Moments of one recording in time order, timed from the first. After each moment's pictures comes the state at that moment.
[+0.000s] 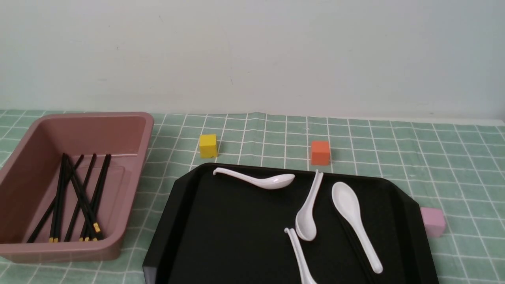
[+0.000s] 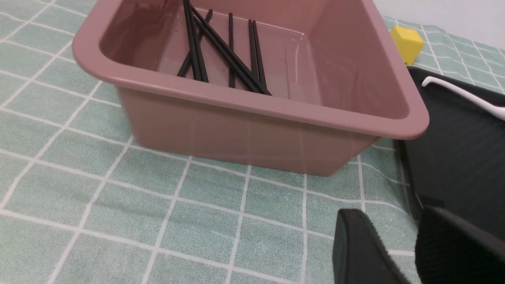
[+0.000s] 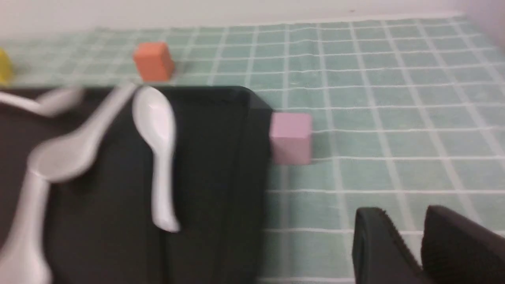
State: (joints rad) right arm -0.02 -0.01 0.02 0.22 0.34 0.05; left arm -0.04 -0.01 0.03 -0.04 0.38 -0.25
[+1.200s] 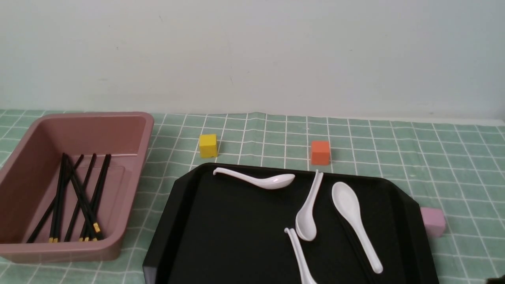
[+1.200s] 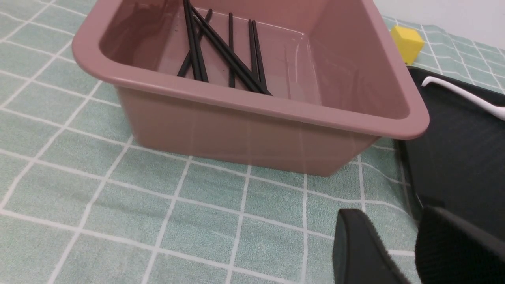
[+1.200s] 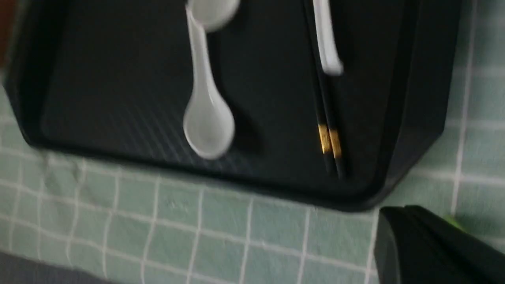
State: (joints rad) right arm -0.02 0.90 -0.56 0.53 0.93 -0.18; left arm -0.04 -0.01 0.03 -0.04 0.38 -0.25
